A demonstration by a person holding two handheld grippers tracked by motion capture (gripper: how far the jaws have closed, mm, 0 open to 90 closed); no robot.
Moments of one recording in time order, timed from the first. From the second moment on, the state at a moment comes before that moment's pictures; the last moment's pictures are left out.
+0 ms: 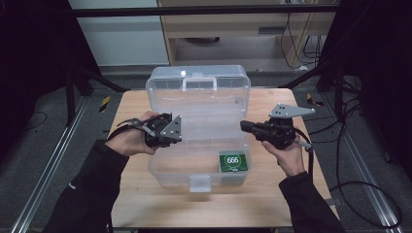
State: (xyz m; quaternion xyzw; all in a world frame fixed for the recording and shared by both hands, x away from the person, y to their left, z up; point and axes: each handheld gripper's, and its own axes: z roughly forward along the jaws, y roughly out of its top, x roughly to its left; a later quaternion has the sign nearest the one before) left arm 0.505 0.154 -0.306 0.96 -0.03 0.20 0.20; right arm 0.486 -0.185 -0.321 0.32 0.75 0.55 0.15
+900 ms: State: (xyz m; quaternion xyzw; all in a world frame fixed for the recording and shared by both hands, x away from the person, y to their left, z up) left arm 0.493 0.156 -0.314 0.96 -0.03 0.19 0.21; right arm 0.531 -0.190 -0.326 0.40 0.72 0.54 0.18
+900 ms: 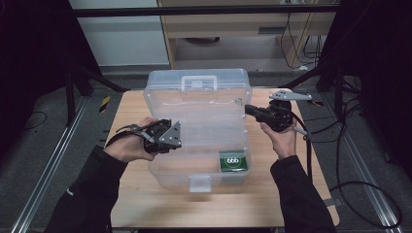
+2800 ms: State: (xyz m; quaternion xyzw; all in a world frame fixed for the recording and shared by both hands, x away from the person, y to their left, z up) left arm 0.483 0.185 -0.318 0.90 0.10 0.18 0.40; right arm 0.514 -0.188 -0.336 0.39 0.73 0.54 0.16
